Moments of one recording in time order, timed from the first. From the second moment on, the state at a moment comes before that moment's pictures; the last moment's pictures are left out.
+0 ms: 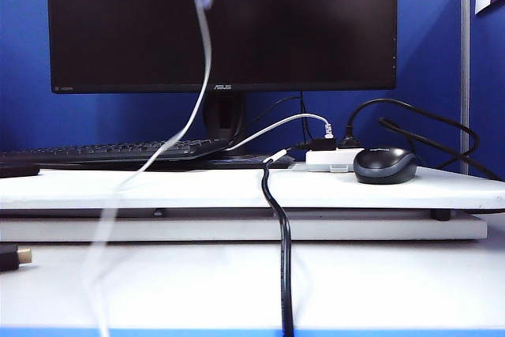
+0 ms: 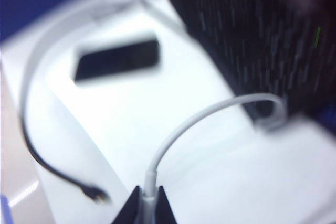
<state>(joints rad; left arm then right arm) -0.30 0.99 1.32 0.04 0.62 -0.26 0.63 1.71 1.70 -0.60 -0.39 0.05</state>
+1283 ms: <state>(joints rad) -0.30 0.99 1.32 0.04 0.62 -0.26 0.65 2.06 1.72 -0.79 -0.01 -0.21</state>
